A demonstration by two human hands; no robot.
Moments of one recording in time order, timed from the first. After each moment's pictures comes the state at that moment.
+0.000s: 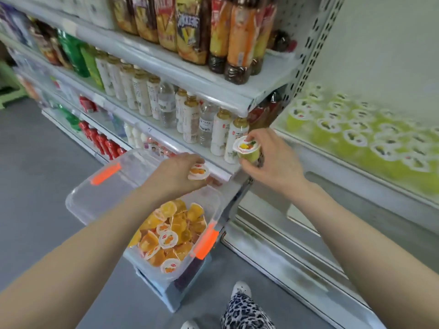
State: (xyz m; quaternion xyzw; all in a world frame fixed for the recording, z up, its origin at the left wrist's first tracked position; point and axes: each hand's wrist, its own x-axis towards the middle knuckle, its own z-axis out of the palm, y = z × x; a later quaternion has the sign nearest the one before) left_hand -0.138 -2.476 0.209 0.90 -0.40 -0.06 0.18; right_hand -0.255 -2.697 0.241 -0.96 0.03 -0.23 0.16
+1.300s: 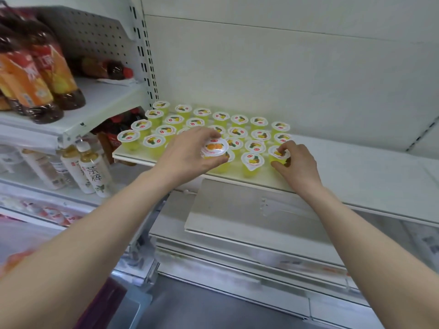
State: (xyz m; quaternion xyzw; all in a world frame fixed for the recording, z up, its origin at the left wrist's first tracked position) left_hand -0.340 -2.818 0.316 0.76 -0.58 0.05 0.30; right_hand -0.538 -3.020 0.255 -0.86 0.41 -0.26 0.17
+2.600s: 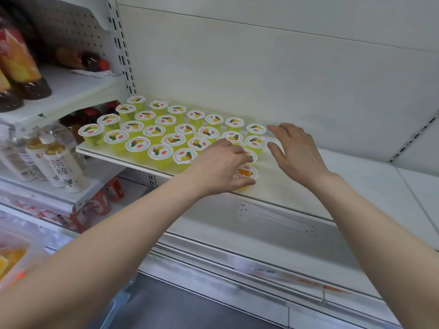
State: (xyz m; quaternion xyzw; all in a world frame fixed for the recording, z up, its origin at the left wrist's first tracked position) left_hand -0.433 -2.927 0.289 0.70 -0.69 0.13 0.14; right_hand -0.583 -3.096 0.297 -0.94 0.26 -0.22 -0.03
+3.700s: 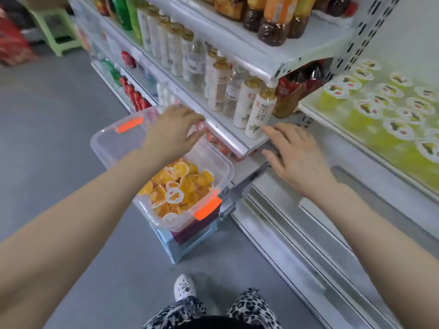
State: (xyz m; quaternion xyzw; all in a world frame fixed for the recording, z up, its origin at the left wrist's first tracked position) left_hand -0.160 -2.467 0.205 0.92 -0.34 0.12 0.16; right_hand -0.286 -2.740 0.206 -0.97 -0.09 -0.20 0.01
